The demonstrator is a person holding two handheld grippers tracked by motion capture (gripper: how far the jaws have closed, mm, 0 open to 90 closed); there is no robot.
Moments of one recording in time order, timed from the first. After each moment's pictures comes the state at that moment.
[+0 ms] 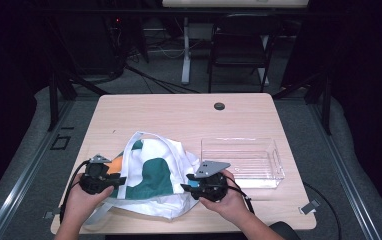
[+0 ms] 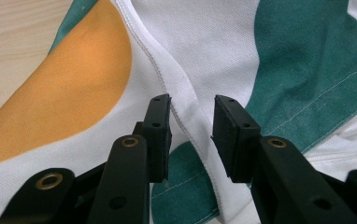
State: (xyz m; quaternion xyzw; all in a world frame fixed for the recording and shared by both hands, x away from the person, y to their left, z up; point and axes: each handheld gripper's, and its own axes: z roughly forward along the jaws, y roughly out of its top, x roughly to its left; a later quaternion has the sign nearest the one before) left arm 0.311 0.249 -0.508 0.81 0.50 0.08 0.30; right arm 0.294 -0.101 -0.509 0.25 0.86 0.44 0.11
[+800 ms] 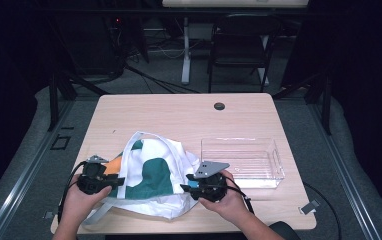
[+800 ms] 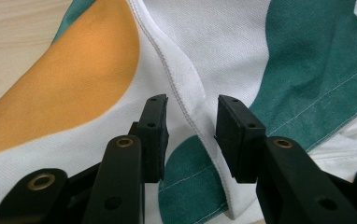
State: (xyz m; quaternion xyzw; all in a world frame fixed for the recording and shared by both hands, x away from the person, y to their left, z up) left arm 0.312 0.256 -0.511 0.80 0.51 0.07 0.30; right arm 0.295 -0.100 -0.511 0.24 0.86 0.44 0.11
